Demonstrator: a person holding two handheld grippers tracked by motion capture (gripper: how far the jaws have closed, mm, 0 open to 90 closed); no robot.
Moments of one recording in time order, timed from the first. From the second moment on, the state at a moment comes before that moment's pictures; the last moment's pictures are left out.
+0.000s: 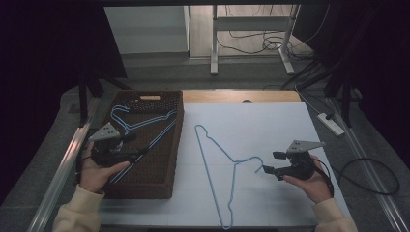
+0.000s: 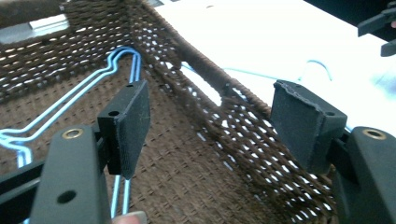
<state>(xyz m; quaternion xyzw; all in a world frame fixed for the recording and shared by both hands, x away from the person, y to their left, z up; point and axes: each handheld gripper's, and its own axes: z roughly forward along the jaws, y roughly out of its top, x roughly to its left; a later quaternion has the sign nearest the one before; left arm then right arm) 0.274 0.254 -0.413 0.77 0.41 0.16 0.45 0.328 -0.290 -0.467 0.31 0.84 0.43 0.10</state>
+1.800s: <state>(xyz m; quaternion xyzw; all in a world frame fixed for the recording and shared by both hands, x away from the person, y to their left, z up) 0.255 0.210 -0.430 0.80 0.37 0.12 0.46 0.278 -0.129 -0.499 0.24 0.91 0.33 -0.01</state>
